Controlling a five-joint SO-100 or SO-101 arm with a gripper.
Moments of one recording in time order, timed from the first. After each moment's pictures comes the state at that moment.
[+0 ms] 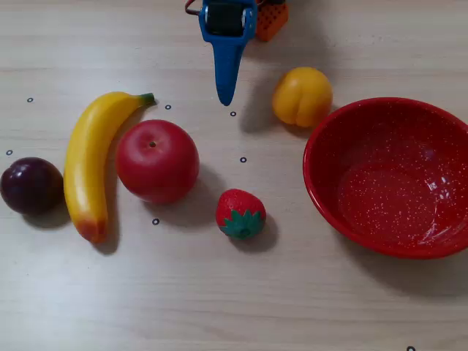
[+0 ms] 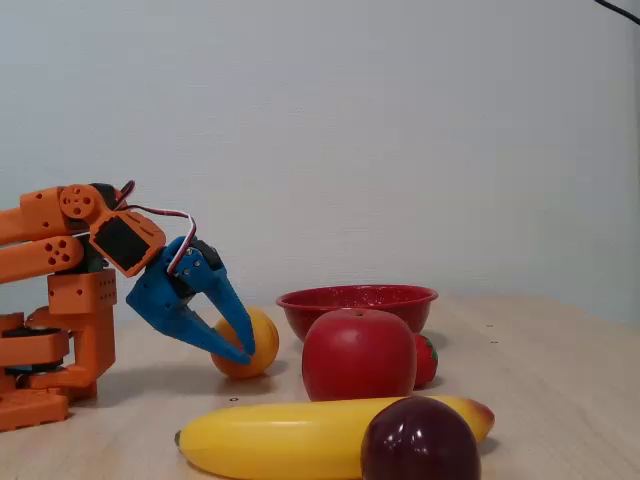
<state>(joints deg) -3.0 182.7 174.4 54.8 5.3</state>
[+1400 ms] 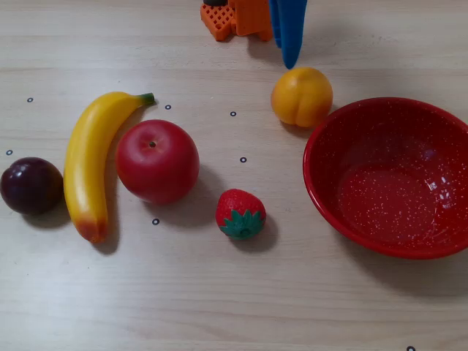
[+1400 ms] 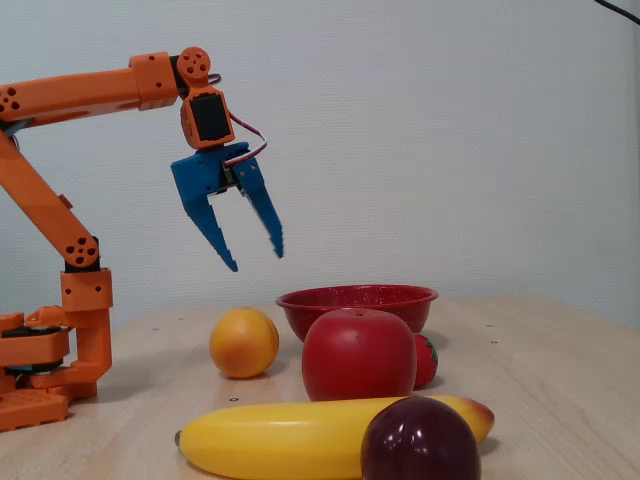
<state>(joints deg) 20.3 117.1 107.0 86.9 -4.1</state>
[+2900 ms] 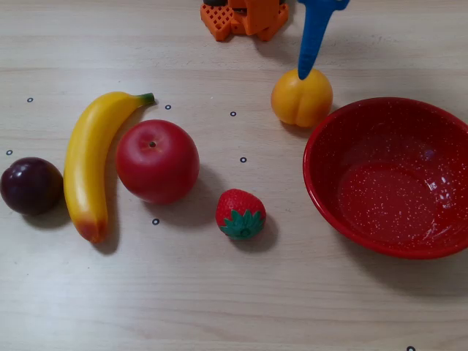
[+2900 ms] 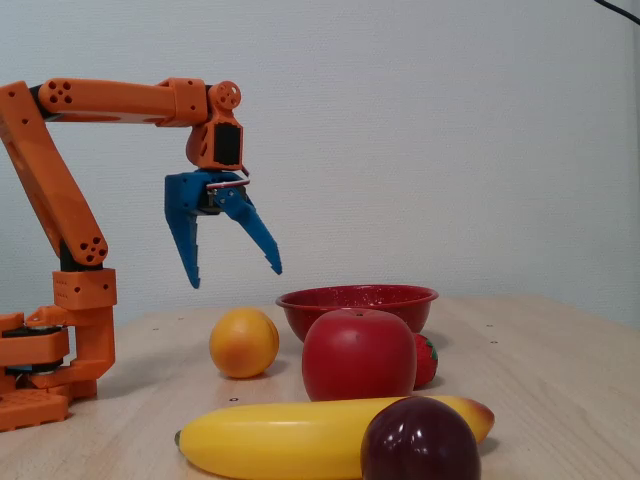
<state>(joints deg) 34.8 103.7 102.6 94.7 -35.9</state>
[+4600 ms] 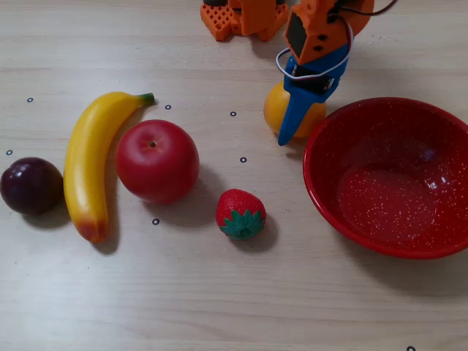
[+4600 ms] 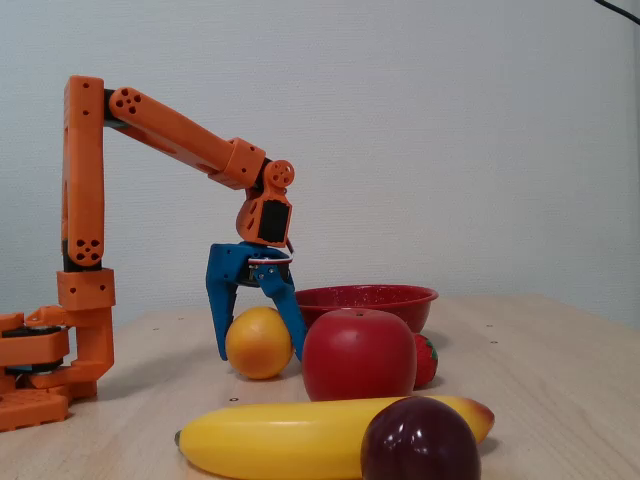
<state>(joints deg) 26.0 79.3 105.5 76.1 -35.4</state>
